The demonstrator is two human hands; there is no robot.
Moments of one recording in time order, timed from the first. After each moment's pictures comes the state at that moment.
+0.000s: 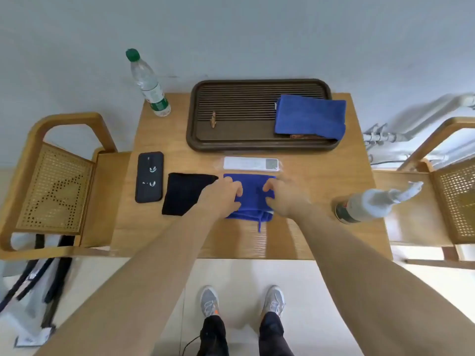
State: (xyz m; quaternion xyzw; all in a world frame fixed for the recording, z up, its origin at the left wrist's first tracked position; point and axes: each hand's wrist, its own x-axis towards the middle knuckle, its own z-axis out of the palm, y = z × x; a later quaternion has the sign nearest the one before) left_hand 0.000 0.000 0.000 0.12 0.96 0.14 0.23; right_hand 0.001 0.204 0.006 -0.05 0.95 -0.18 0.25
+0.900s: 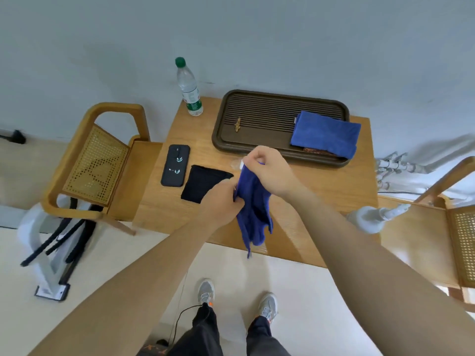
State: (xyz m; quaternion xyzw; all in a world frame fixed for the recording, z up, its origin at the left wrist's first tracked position) left_hand 0.070 0.004 0.079 -0.03 0.93 0.35 0.10; right_hand 0.005 0.150 0.154 -0.11 0.84 -0.50 0.18
